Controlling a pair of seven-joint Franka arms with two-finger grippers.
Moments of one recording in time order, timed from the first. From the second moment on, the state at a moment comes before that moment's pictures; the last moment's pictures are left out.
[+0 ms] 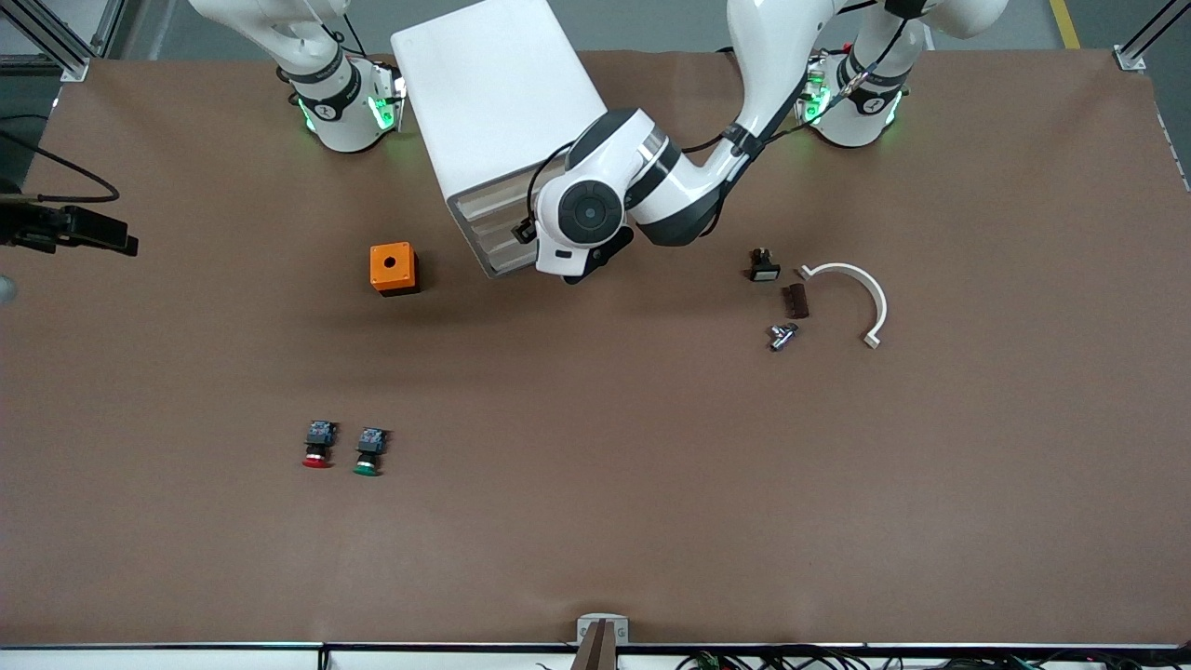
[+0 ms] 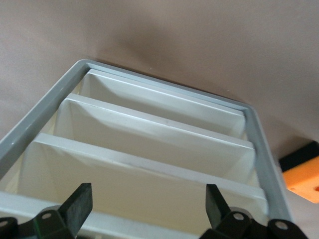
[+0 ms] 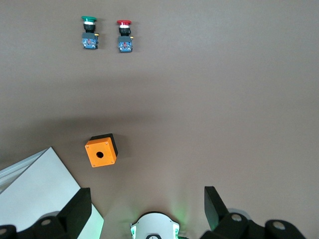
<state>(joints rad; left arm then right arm) -0.77 0.63 -0.14 -1.39 -0.51 1.81 -1.39 0.02 0.14 -0.09 -1.35 0.00 1.29 -0.03</state>
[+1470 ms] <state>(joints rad) 0.02 0.15 -0.13 -1.41 -0.08 1.36 -0.31 0.03 -0.08 -0.10 -1.59 0.00 1.51 -0.04</state>
